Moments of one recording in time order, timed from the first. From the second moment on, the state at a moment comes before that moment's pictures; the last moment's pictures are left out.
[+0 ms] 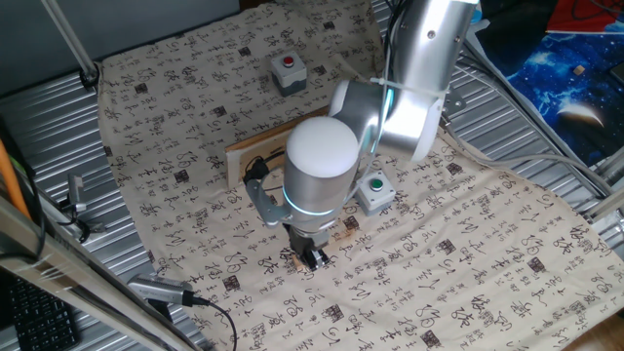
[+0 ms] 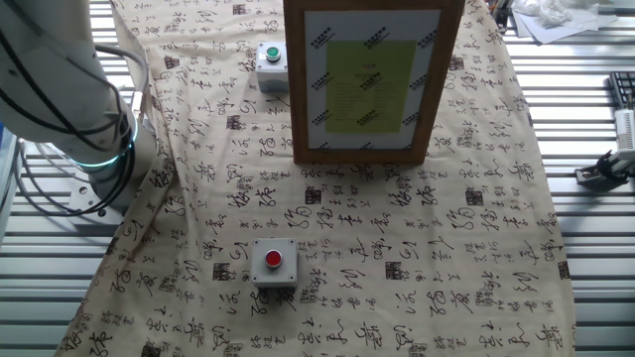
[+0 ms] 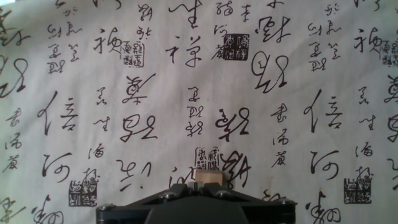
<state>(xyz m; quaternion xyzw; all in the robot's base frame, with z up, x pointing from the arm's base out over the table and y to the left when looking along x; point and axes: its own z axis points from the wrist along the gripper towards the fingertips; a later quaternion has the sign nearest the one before) 0.497 0.294 0.065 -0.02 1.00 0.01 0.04</state>
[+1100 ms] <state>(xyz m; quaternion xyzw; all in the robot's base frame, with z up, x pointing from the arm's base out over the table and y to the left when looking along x) 0.501 0.293 0.051 -0.03 1.00 0.01 0.04</state>
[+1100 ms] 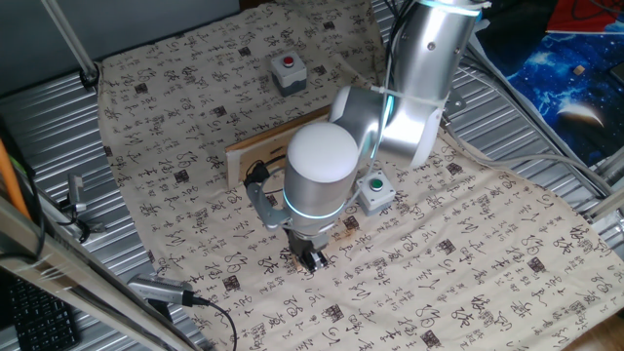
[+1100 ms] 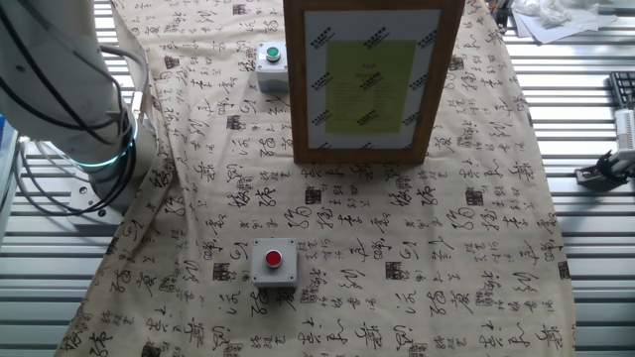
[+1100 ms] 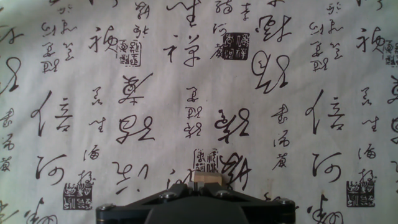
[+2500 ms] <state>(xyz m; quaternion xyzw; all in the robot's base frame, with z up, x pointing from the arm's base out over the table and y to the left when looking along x) 0.501 0.290 0.037 -0.03 1.00 0.00 0.05</state>
